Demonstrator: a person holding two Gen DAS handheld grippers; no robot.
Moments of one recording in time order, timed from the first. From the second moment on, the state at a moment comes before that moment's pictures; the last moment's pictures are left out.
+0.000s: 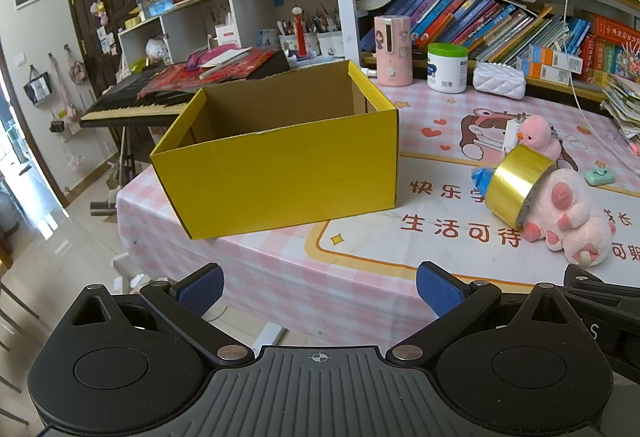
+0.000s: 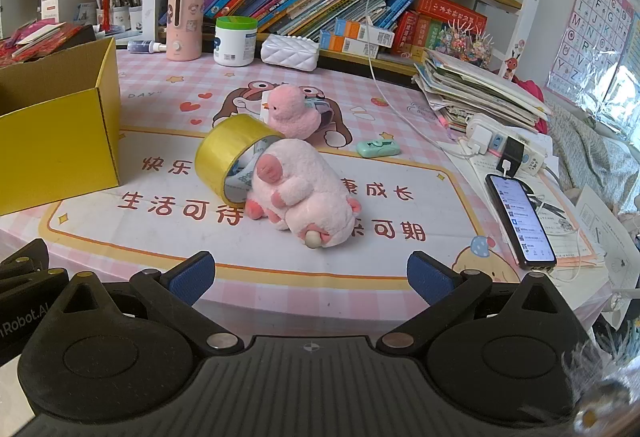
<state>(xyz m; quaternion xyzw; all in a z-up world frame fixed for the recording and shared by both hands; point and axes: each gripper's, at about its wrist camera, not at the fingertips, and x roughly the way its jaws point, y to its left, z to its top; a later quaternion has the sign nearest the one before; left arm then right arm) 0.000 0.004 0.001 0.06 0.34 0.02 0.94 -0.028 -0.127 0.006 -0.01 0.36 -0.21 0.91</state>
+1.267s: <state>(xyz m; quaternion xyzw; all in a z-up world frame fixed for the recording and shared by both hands) -0.002 0.002 0.009 0.06 0.34 0.02 0.94 -0.028 -0.127 0.013 -0.01 0.35 -0.21 0.91</state>
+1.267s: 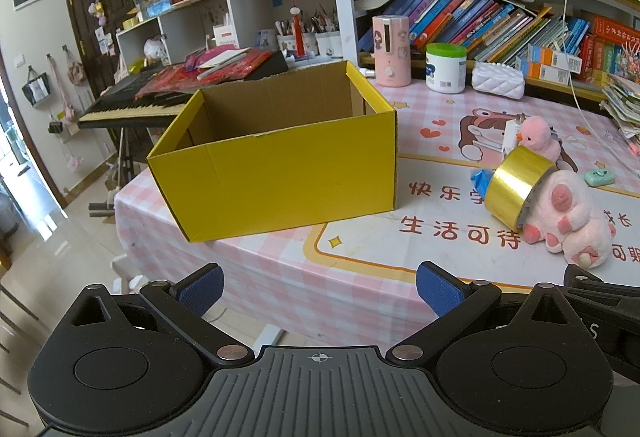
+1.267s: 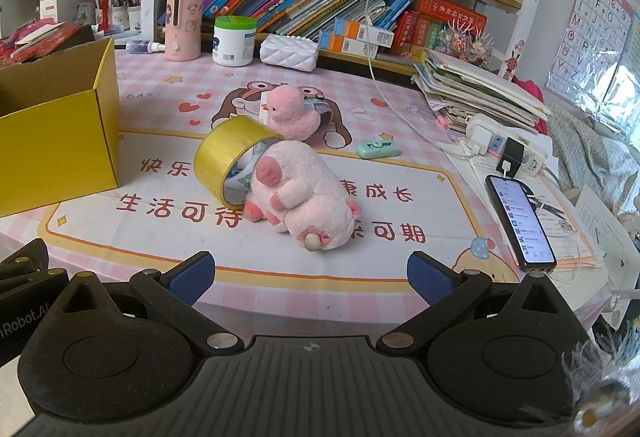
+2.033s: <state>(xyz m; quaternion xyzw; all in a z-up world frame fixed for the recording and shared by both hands) 0.004 -0.002 -0.002 0.06 0.35 0.02 0.94 -0.021 -0.129 0.004 -0.01 0.36 -0.21 0.91</state>
